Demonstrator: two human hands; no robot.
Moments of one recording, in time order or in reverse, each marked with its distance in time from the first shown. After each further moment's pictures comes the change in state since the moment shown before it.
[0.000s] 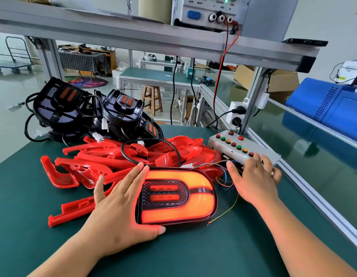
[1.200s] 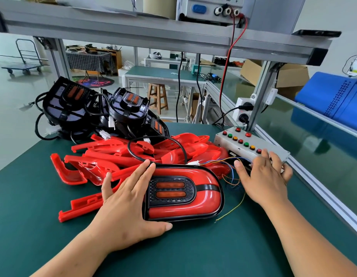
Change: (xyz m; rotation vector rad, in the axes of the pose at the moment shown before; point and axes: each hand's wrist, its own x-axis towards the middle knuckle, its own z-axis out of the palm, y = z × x) left_hand -0.001 0.003 -0.004 0.027 -0.020 -0.004; right_hand -0.005 0.003 0.007 -0.016 0.103 -0.032
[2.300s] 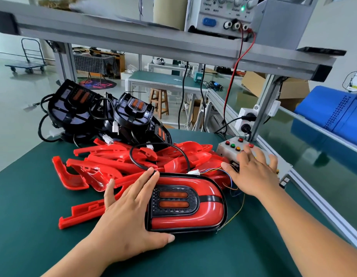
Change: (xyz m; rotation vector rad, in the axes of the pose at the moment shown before) left_hand 0.000 -0.002 0.003 -0.035 0.009 -0.008; right_hand 0.042 -0.025 -0.017 -0.106 -0.146 -0.207
